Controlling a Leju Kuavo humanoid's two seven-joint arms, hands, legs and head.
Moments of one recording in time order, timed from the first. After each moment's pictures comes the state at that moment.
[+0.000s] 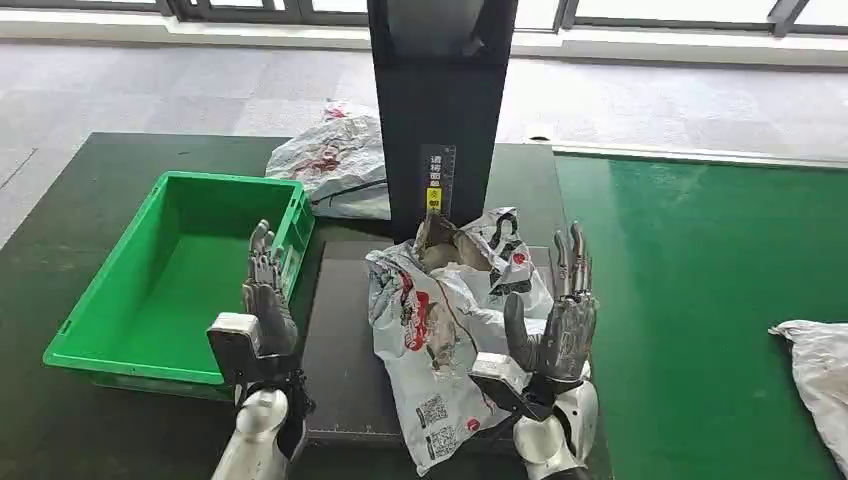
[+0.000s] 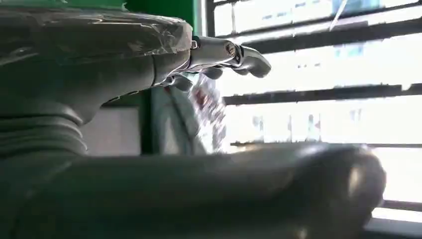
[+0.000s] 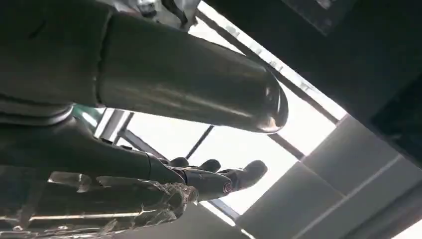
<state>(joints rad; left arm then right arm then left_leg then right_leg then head) -0.13 -0.33 -0.06 -1.25 -0.11 0.43 -0.70 -0.06 0.29 0.14 -1.44 0.80 -0.70 -0.70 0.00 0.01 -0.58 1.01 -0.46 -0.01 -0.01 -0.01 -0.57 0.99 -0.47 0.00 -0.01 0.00</state>
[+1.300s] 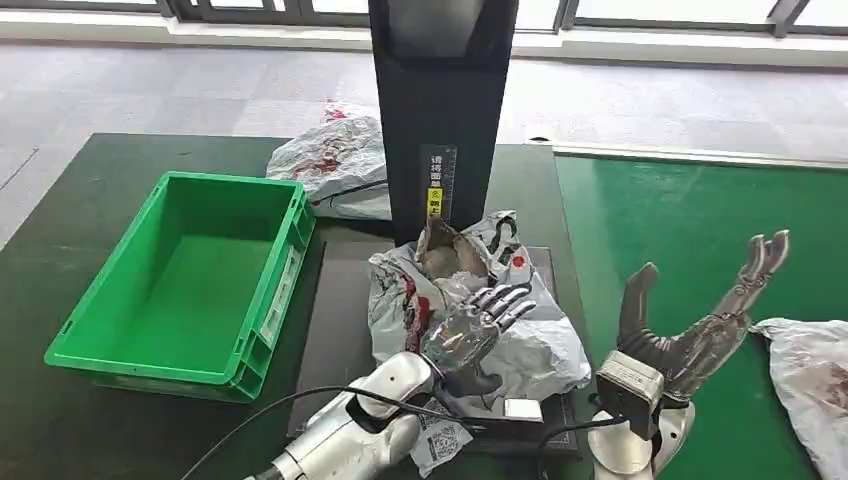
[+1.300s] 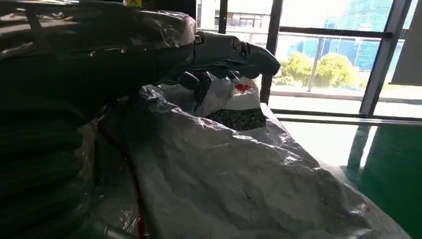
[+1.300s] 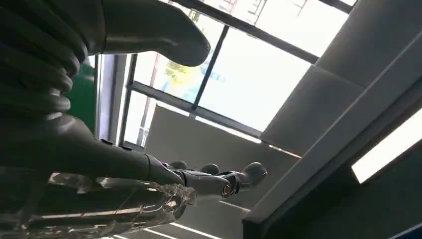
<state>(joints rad) -0.45 -0.37 -0.68 -0.75 -1.09 0.33 -0.19 0.00 0.30 -0.04 -1.76 0.64 -0.70 -0.70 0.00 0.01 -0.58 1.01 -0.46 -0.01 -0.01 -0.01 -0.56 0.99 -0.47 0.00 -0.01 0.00</state>
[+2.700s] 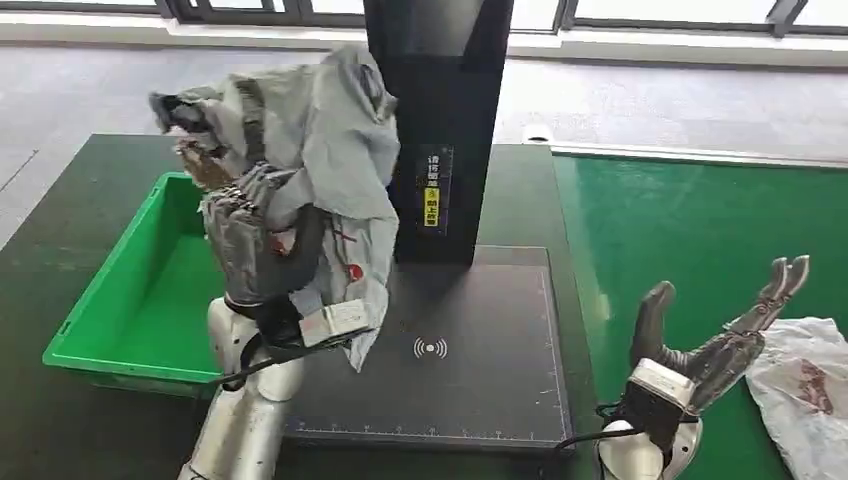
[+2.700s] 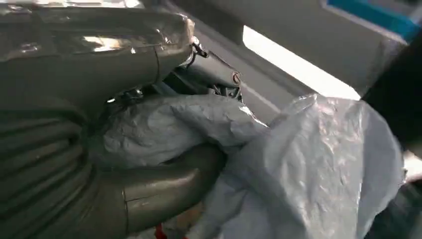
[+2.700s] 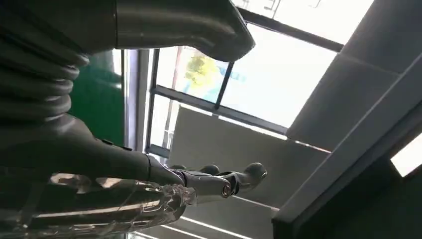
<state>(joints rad) -0.29 -0.35 -0.09 -1.52 -0.98 0.70 -0.60 0.04 0.30 -0.07 -1.76 0.53 -0.70 -0.70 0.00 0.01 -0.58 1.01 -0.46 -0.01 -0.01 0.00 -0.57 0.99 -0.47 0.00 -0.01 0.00</state>
